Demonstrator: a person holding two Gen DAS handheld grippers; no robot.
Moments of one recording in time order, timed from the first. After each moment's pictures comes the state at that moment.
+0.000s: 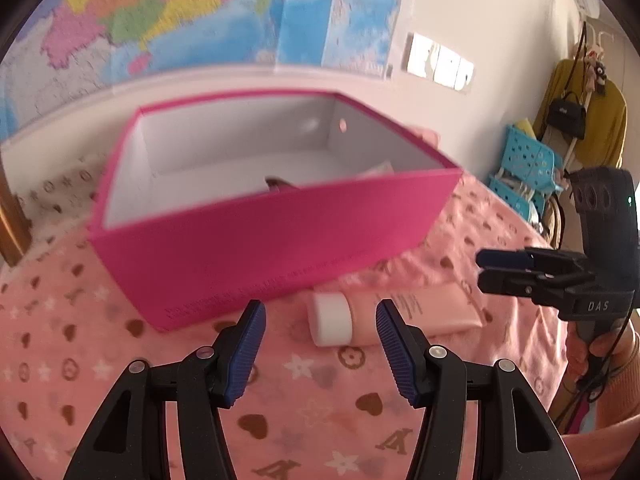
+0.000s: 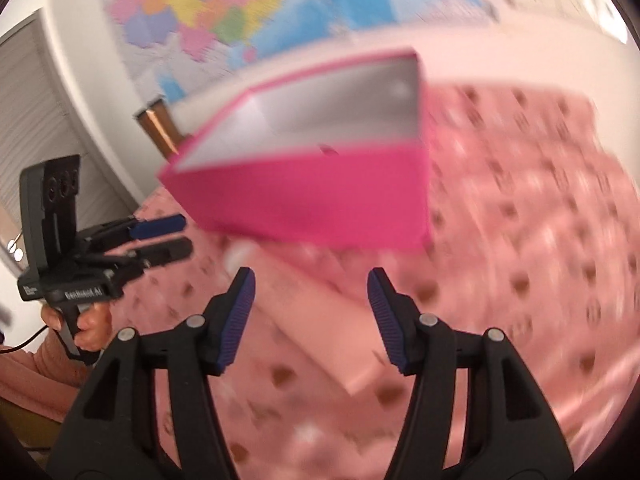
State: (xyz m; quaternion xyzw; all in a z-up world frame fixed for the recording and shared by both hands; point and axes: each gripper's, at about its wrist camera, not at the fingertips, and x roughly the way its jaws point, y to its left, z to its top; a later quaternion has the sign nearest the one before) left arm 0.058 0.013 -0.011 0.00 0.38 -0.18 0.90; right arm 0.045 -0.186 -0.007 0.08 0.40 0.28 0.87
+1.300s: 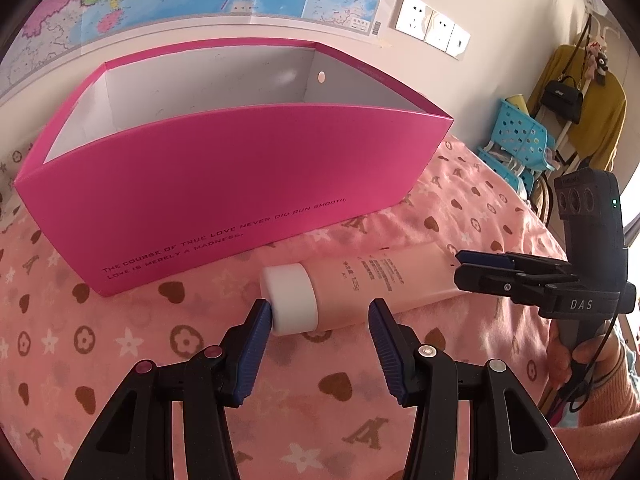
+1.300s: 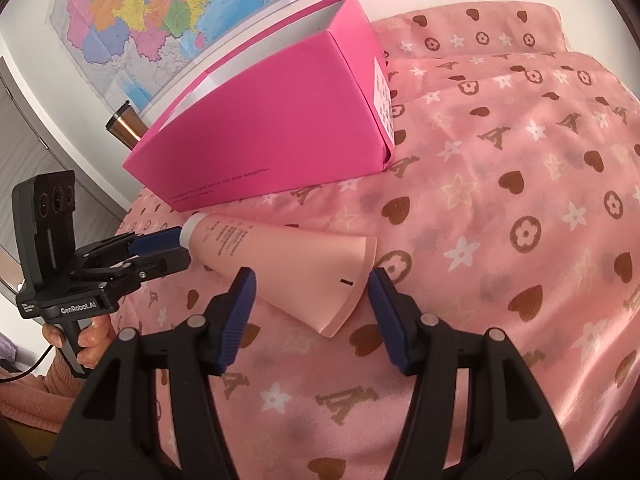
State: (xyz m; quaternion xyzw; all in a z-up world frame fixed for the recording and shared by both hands) left arm 0.060 -0.006 -0.034 -0.01 0.44 -0.21 0.87; right arm 0.038 -0.207 -0.047 0.15 0.44 0.25 0.85
